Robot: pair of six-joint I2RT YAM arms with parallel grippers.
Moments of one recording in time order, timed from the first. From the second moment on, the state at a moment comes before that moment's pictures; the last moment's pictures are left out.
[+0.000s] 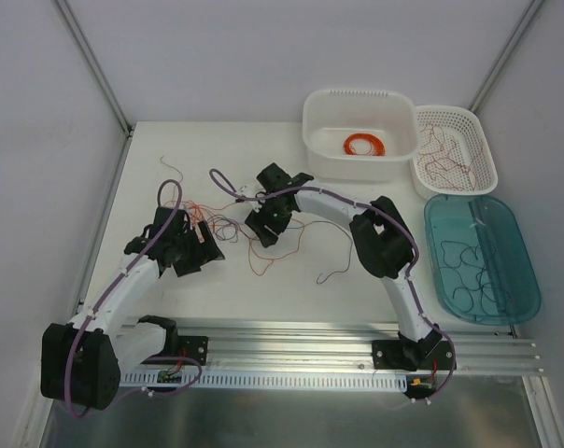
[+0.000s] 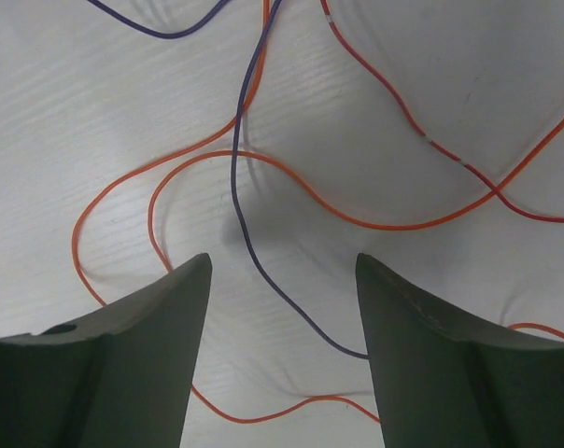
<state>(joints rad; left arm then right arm) -0.18 1.03 0.61 -0.60 0.18 -0.62 0.79 2.23 1.78 -0.72 -0.33 -0.31</state>
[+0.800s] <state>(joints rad) -0.18 1.23 0.76 -0.58 0.09 -0.66 0.79 1.84 1.62 -0.76 -0.35 -0.30</state>
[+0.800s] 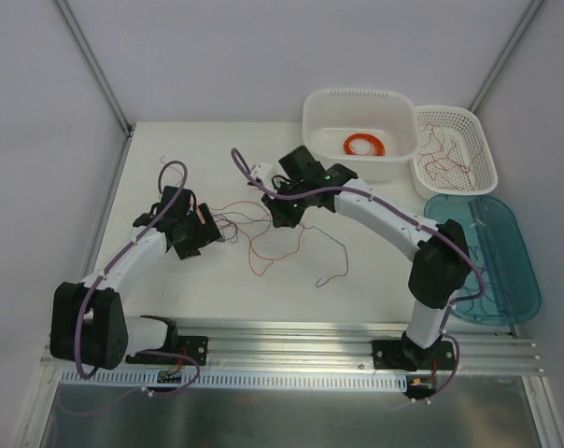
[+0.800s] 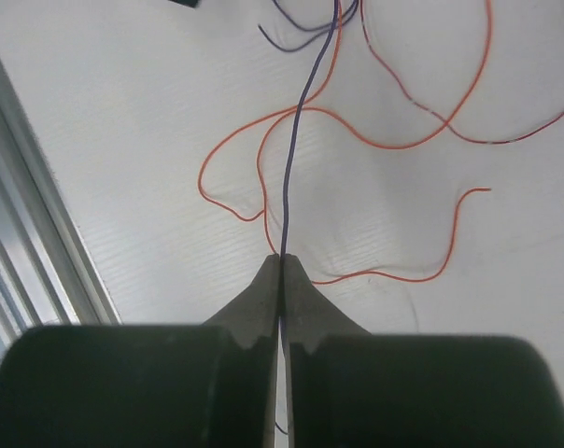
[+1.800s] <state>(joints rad) -0.18 1.28 0.90 -0.48 0.05 -0.58 0.61 1.25 1.81 -1.04 0.13 -0.22</state>
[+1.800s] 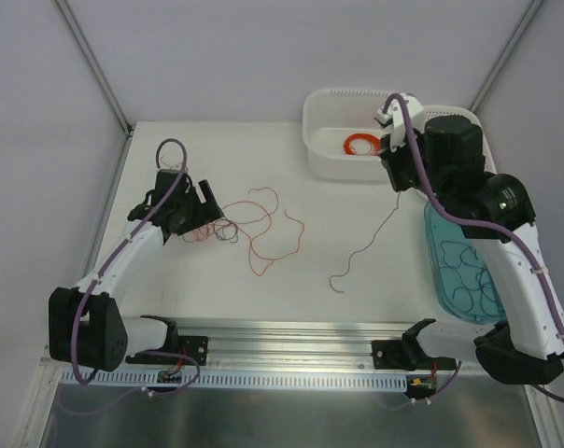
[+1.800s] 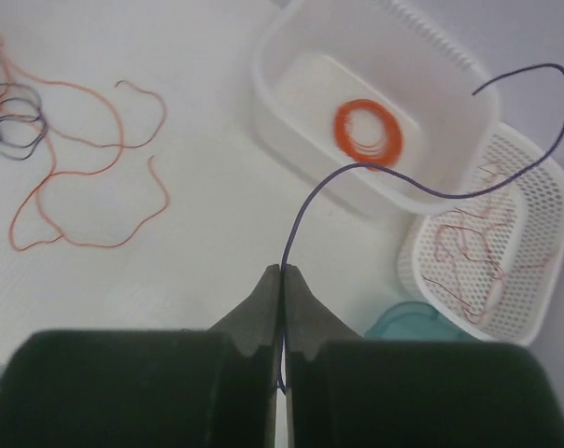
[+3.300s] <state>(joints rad) -0.18 1.05 0.67 -0.45 0.07 -0.32 -0.20 1.31 1.96 -0.71 0.32 -0.33</state>
